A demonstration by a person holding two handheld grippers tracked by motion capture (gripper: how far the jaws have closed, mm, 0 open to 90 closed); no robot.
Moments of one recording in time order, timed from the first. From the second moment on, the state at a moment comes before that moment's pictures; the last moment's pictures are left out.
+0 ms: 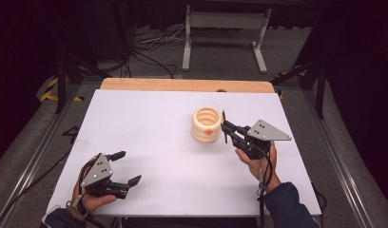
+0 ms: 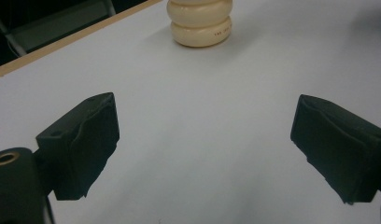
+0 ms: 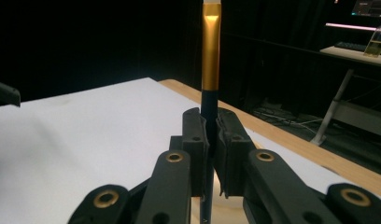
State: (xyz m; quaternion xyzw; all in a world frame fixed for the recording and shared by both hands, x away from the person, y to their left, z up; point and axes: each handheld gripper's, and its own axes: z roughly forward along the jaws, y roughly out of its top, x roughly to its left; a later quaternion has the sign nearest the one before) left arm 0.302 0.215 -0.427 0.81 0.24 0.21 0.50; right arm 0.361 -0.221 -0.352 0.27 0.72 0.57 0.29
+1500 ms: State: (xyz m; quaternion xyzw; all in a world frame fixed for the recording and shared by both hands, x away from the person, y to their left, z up) left arm 0.305 0.211 -0.431 0.81 0.23 0.20 0.50; right arm 0.405 -0.207 -0.307 0.28 0.68 0.61 0.30
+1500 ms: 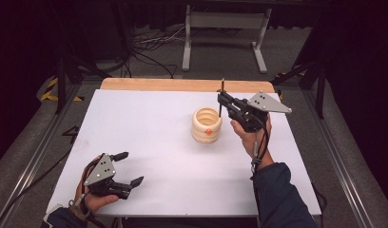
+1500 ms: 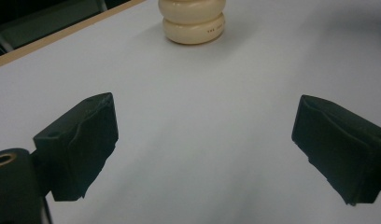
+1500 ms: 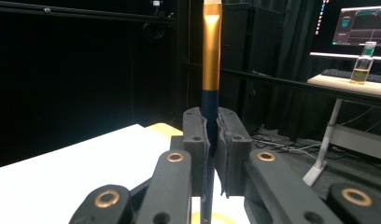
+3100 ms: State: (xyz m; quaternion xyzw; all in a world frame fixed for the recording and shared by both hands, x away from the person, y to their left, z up) left arm 0.305 0.210 -0.431 0.82 0.23 0.19 0.50; right arm 0.450 -0.179 -0.341 0.31 0.69 0.60 0.28
